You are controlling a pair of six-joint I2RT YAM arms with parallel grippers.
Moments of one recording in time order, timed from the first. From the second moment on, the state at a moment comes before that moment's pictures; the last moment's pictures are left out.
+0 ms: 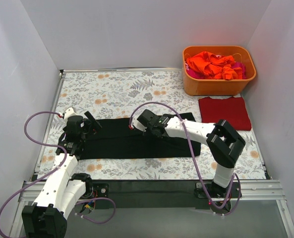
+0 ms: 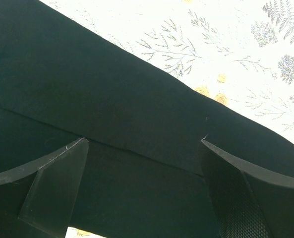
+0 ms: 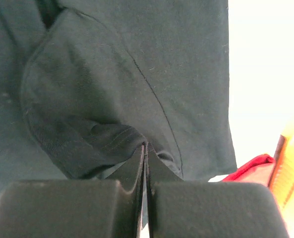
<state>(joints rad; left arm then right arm) -0.09 0.80 0.55 -0.36 -0.20 -0.62 0.98 1.78 1.24 -0.58 0.33 -0.47</state>
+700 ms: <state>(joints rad) -0.33 1.00 0.61 -0.31 0.04 -0.62 0.80 1.82 1.31 -0.56 0.19 -0.26</state>
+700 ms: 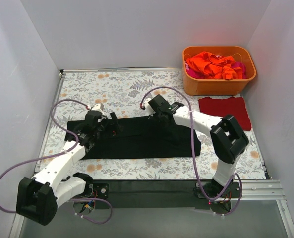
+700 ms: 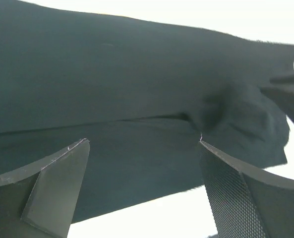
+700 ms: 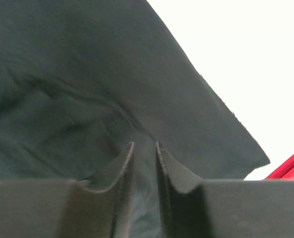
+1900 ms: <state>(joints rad) -0.72 1.71 1.01 -0.23 -0.07 -0.65 0.29 1.37 0.61 -0.24 -0.58 0.37</state>
